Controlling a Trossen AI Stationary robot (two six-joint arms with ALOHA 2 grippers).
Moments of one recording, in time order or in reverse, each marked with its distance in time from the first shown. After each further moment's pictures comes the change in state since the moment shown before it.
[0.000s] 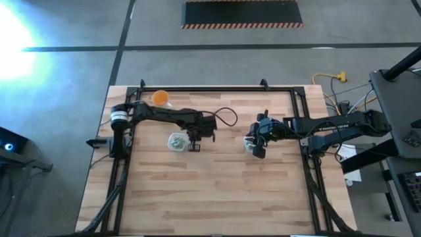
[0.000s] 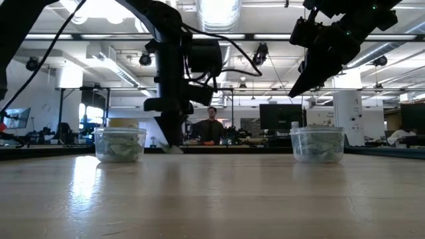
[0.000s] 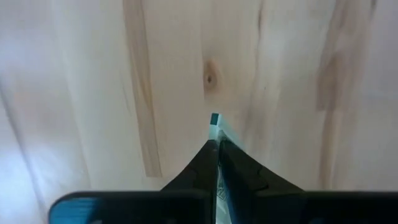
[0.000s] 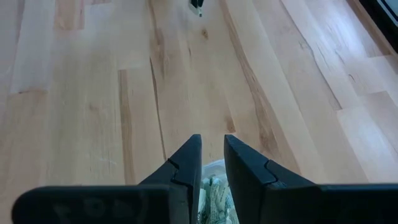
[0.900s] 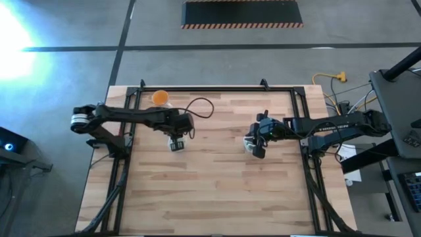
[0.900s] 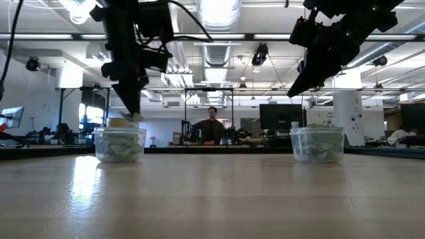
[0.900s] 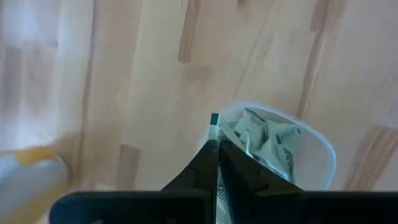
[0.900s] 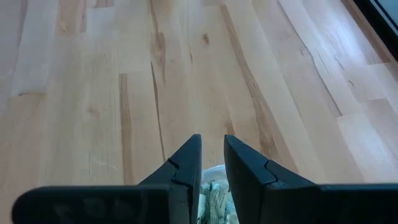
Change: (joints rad) left arm -0.028 -0.454 -0.295 -0.045 -0.089 -0.257; right arm 0.000 0.000 -0.011 0.030 0.000 -0.016
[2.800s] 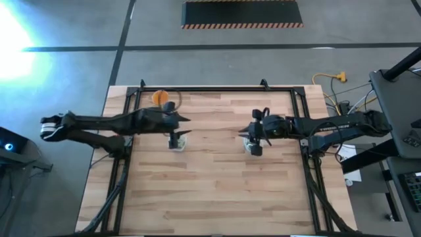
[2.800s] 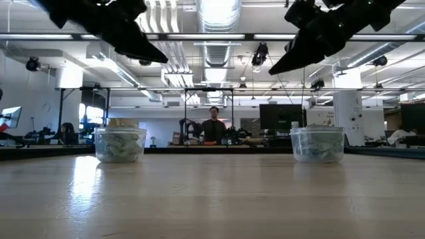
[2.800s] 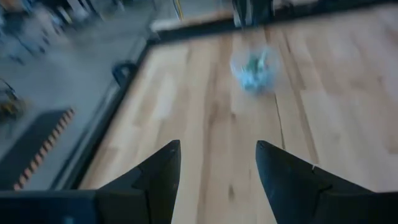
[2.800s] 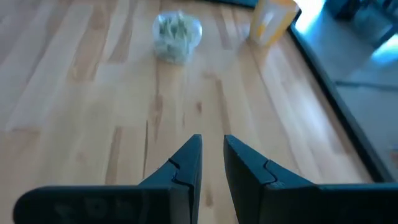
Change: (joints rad) left arm -0.024 -0.479 -0.386 0.803 0.075 0.252; right arm 0.000 -0.011 -0.001 0.210 0.008 -0.220
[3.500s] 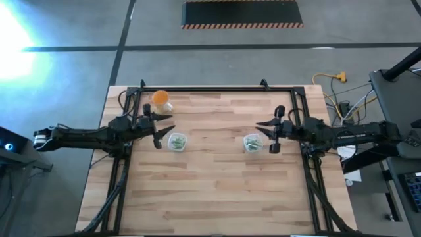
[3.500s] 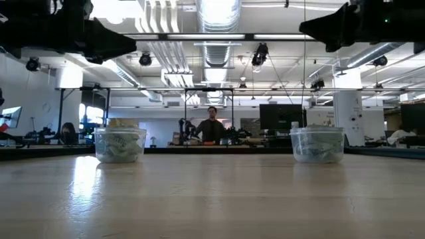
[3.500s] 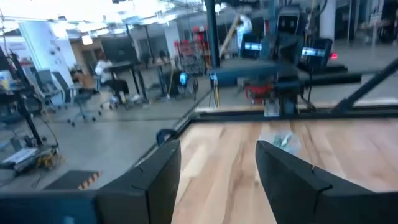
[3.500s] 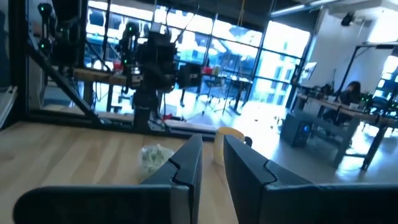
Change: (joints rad) left arm -0.020 -0.489 -0.464 0.448 -0.107 -0.059; right arm 0.000 -0.488 -0.434 0.611 0.003 -0.076
